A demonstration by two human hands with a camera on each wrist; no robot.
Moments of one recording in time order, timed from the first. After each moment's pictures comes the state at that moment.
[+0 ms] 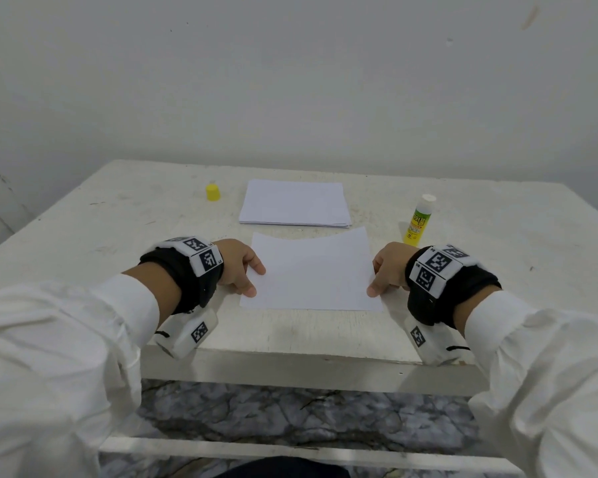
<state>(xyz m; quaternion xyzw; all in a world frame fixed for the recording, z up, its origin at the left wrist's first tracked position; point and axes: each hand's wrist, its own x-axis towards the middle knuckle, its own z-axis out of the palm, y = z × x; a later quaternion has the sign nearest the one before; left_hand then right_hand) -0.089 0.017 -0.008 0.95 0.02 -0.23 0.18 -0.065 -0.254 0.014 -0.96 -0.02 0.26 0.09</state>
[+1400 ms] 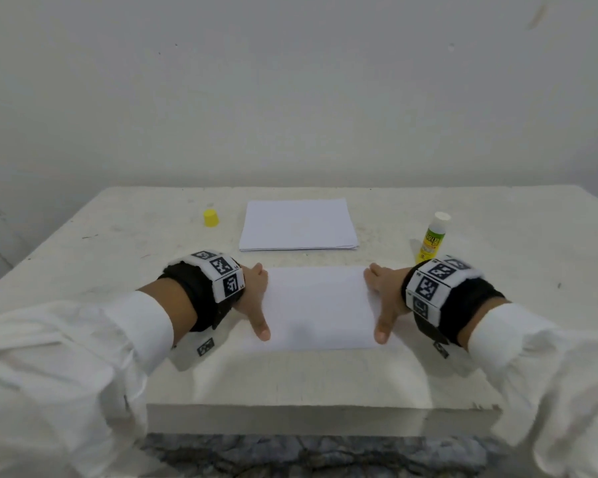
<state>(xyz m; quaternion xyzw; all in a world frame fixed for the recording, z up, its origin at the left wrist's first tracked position) -0.055 -0.004 0.000 0.94 -0.05 -0.31 -0.13 -0.039 -0.237 0.013 -0.93 -0.13 0.31 -0.13</state>
